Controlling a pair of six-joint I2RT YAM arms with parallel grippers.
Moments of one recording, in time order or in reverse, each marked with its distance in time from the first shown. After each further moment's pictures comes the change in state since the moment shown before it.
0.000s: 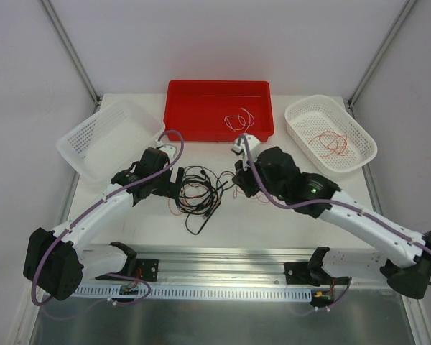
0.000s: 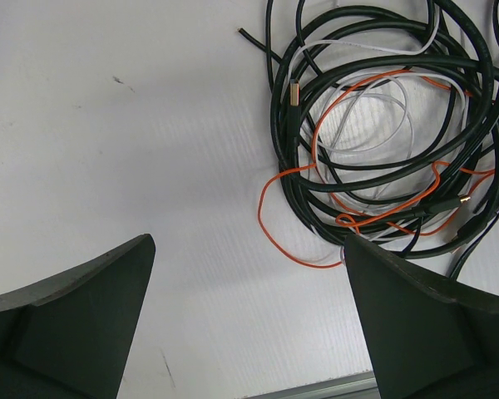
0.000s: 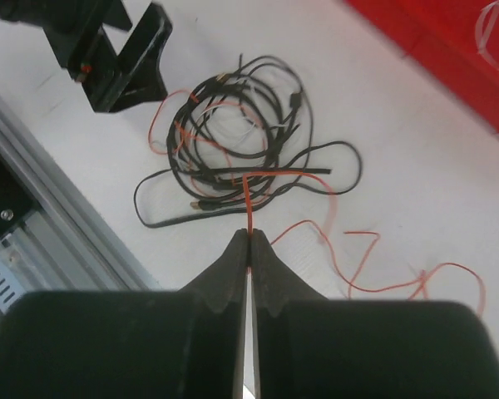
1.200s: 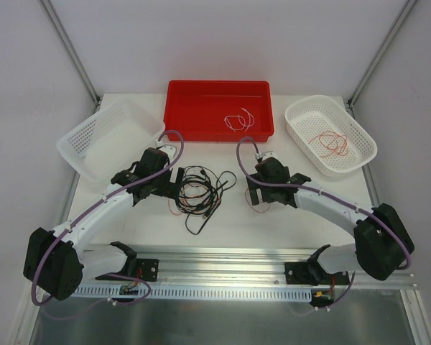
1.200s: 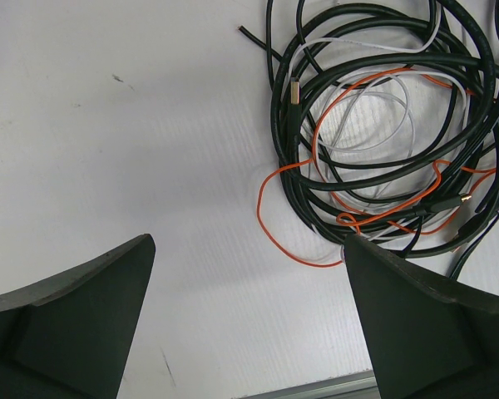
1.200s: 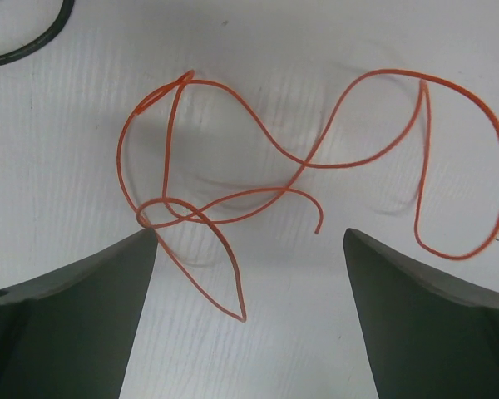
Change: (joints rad) left arm 0.000 0.000 0.000 -0.003 0.000 0.000; right arm -0.302 0.181 -0.337 0.057 0.222 0.197
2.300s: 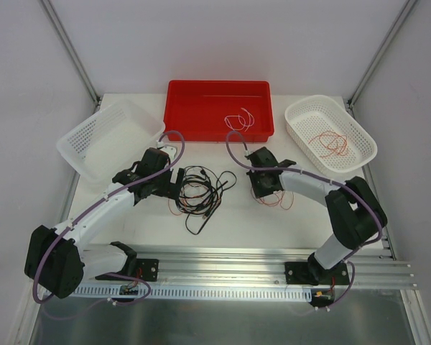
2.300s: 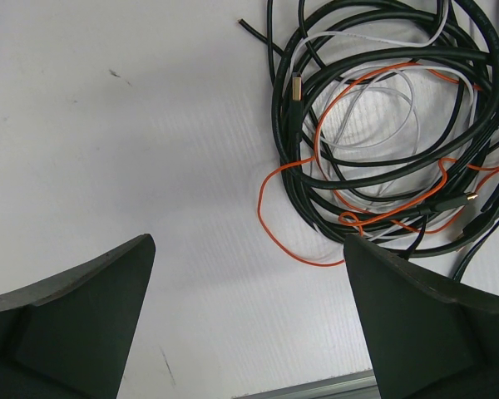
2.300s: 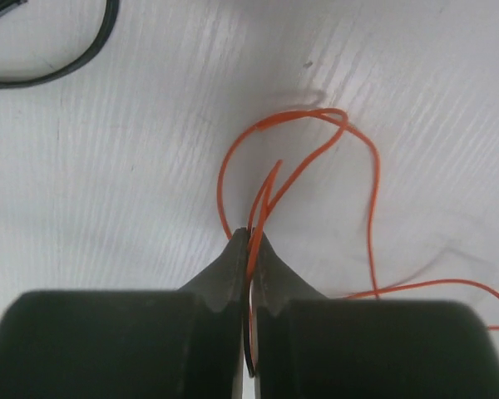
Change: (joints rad) left arm 0.000 0.016 0.000 -0.003 0.000 0.000; right arm -0.069 0.306 0.159 0.018 -0.216 -0.087
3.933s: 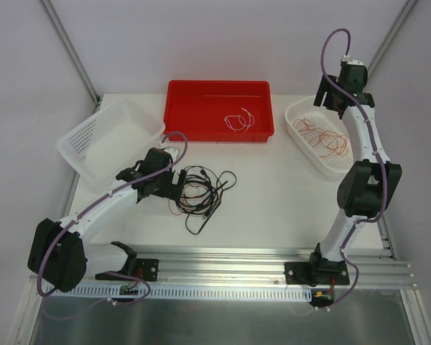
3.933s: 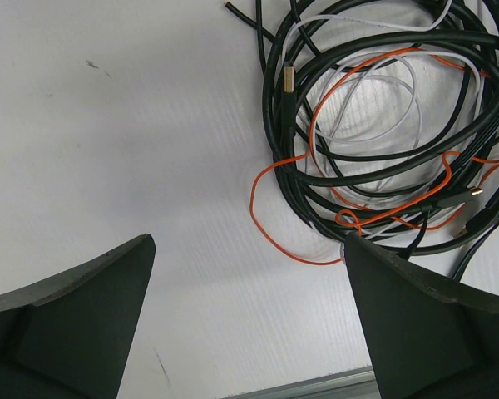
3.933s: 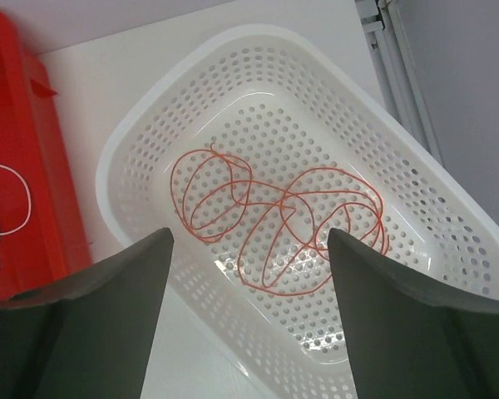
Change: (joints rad) left arm 0.000 0.048 0.004 -0.001 0.026 0.000; right arm -0.675 0.248 0.897 -0.108 0.067 -0.117
